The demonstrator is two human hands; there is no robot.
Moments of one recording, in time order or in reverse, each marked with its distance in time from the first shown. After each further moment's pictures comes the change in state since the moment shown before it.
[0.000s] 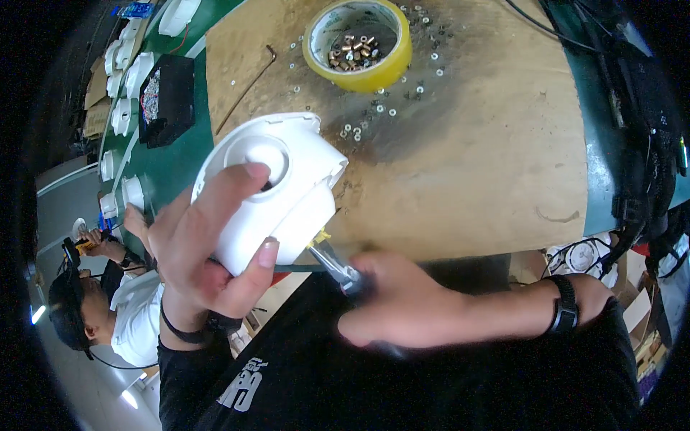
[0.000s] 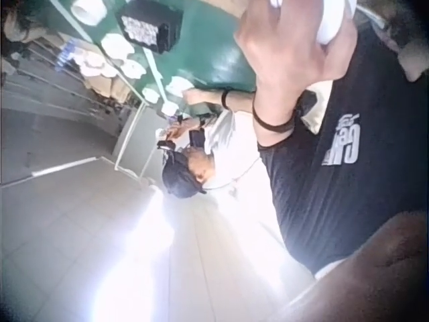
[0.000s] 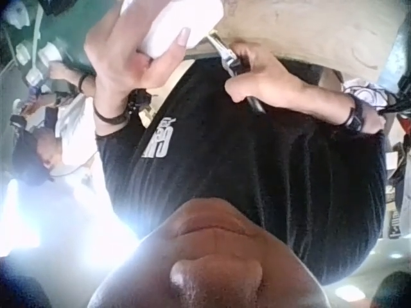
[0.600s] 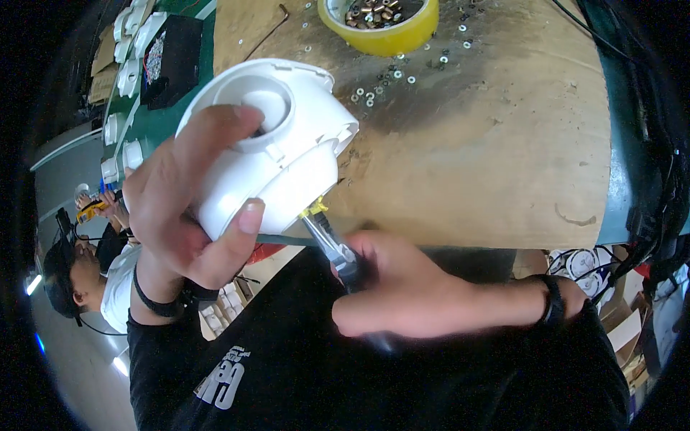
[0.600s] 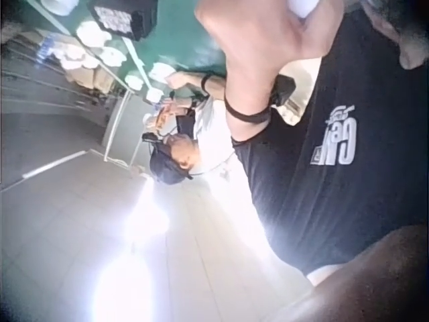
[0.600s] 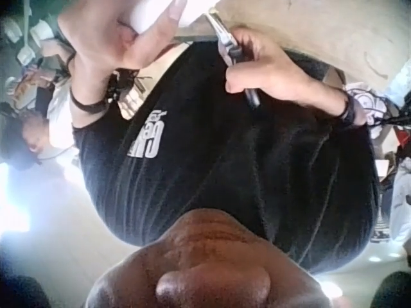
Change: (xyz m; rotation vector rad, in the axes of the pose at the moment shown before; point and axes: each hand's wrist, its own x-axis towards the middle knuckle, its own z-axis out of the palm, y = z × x) left_hand 0.006 -0.009 -0.005 -0.009 -0.072 0.017; right_hand 0.003 -0.004 -0.005 0.163 -0.134 0.047
